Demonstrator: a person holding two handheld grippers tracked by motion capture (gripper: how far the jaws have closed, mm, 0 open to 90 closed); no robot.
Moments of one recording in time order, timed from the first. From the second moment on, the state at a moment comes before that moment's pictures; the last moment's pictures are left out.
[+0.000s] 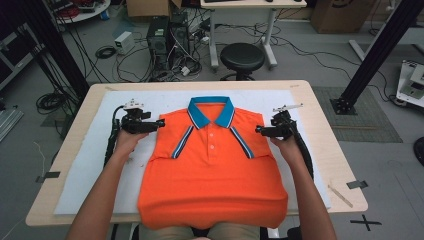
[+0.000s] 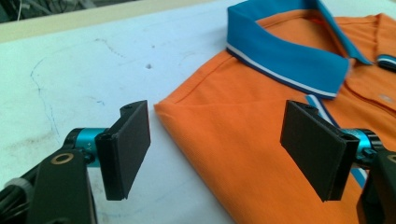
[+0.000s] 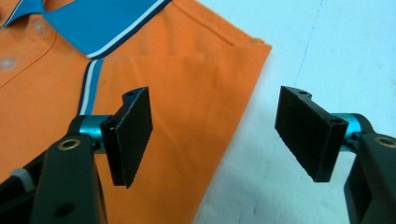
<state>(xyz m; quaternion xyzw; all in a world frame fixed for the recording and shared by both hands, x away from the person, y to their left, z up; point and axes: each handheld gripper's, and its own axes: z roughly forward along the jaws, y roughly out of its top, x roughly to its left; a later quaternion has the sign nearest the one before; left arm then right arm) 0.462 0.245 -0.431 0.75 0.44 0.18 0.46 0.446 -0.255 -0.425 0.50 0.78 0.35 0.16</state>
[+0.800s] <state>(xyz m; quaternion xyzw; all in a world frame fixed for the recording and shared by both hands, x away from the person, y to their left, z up) 0.487 0.235 -0.457 0.76 0.48 0.19 0.38 0.499 -0.244 -0.442 0.52 0.78 0.30 0.16</state>
